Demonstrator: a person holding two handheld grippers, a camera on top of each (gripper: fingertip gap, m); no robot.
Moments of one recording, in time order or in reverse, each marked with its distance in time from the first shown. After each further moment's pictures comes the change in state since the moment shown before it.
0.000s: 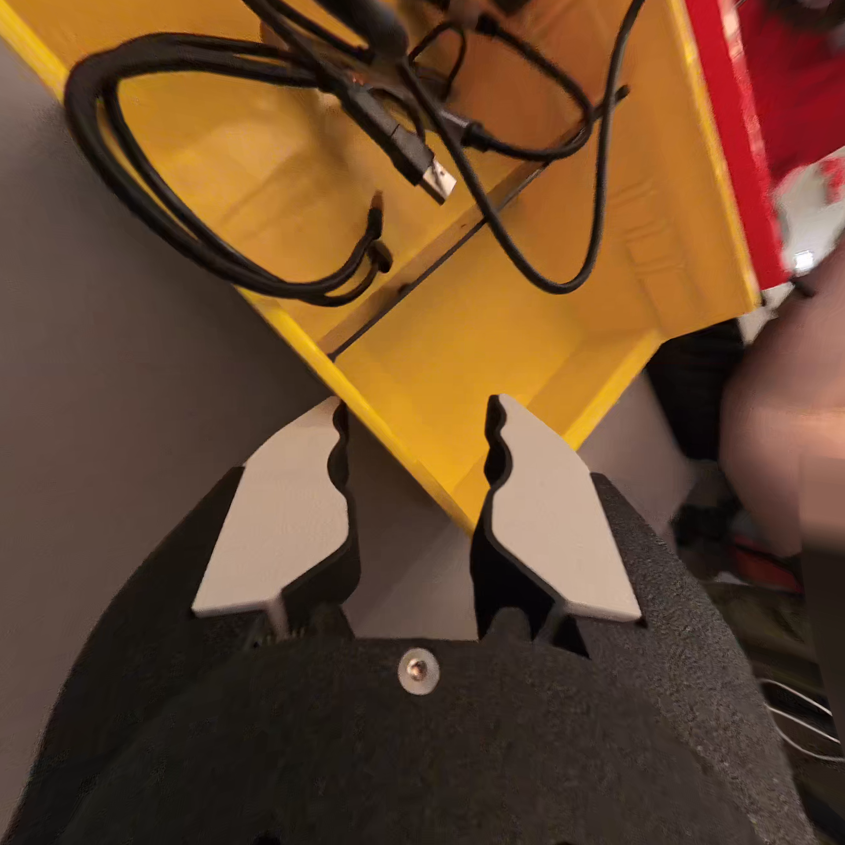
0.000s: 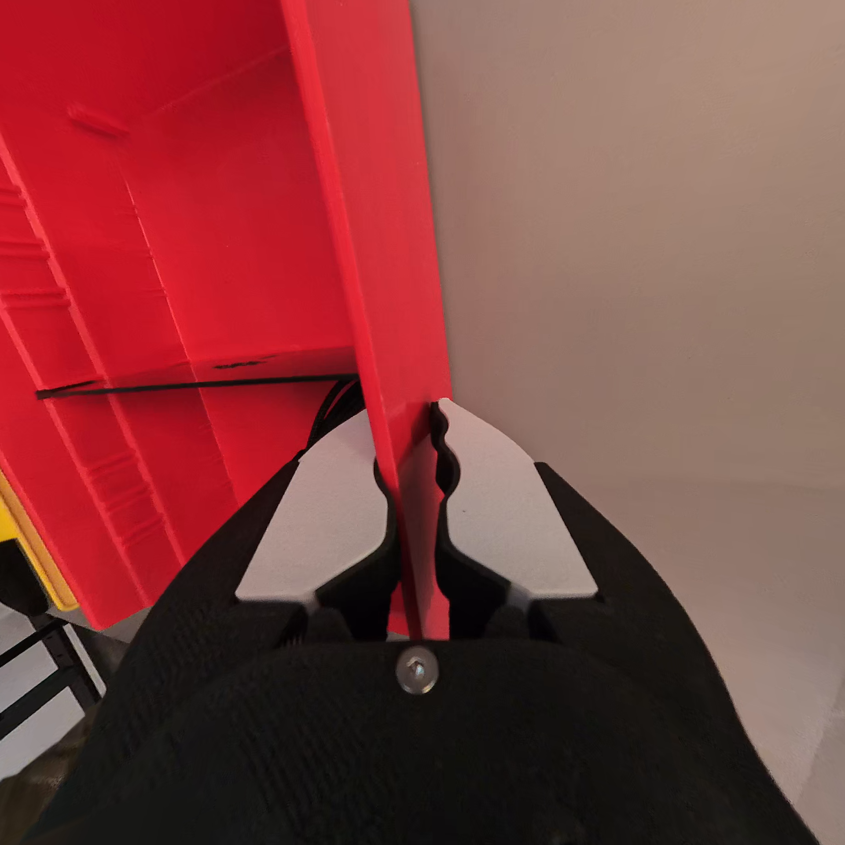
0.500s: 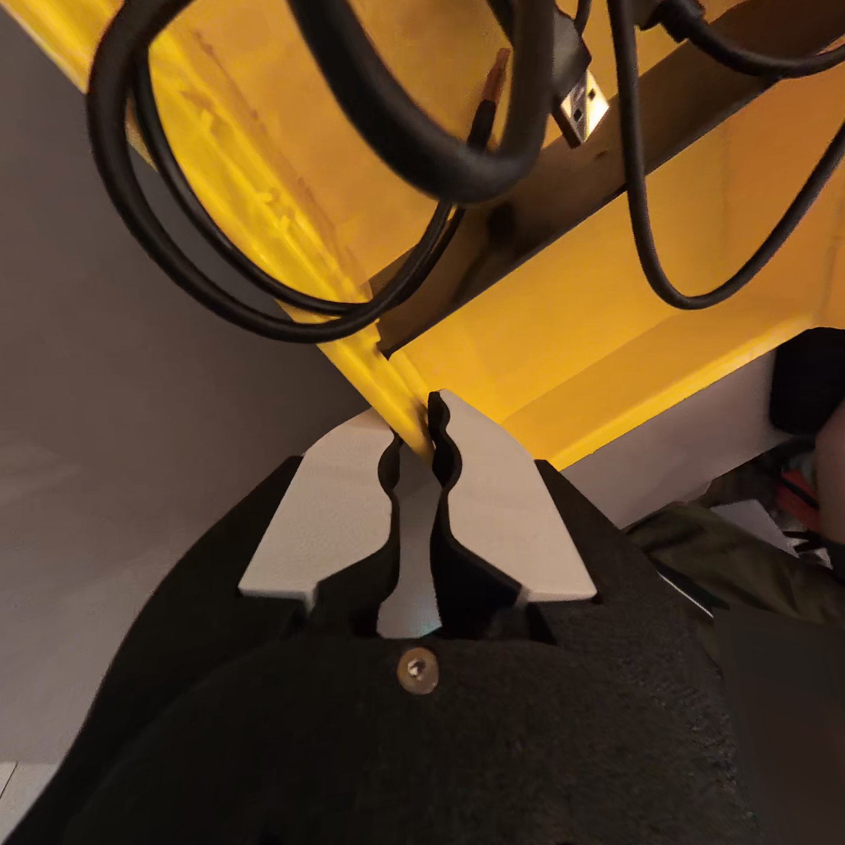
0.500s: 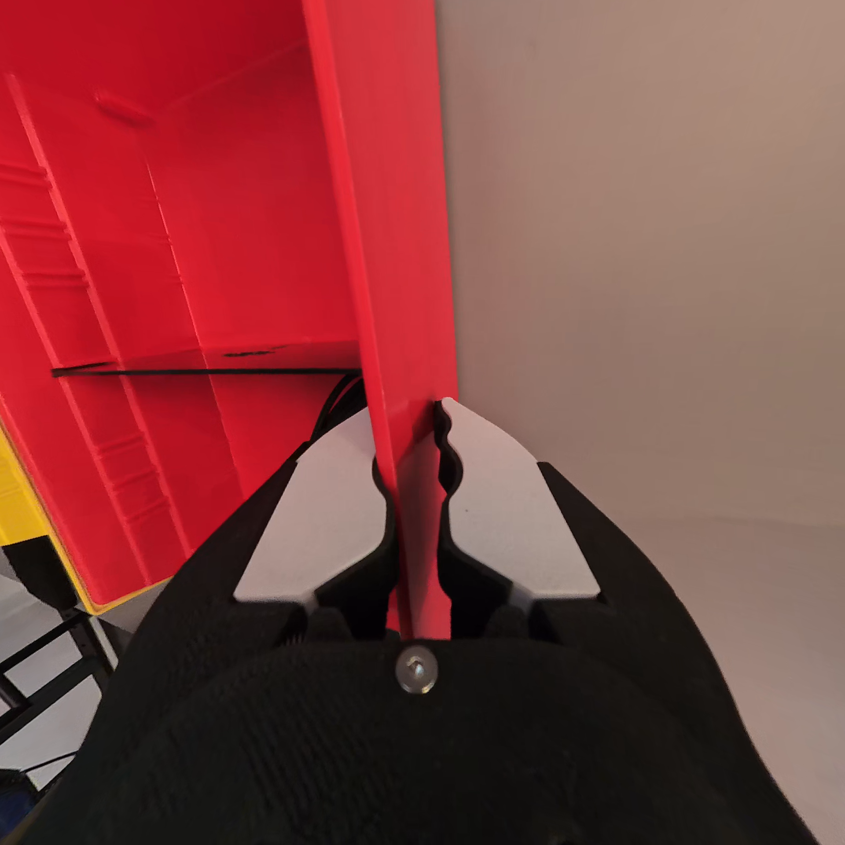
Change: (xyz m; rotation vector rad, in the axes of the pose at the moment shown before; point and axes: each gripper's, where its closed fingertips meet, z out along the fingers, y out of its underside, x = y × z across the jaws) left arm -0.024 0.011 -0.007 -0.441 -0.234 -0.106; right arm -0.013 -0.009 0.006 0.005 -0.045 0.006
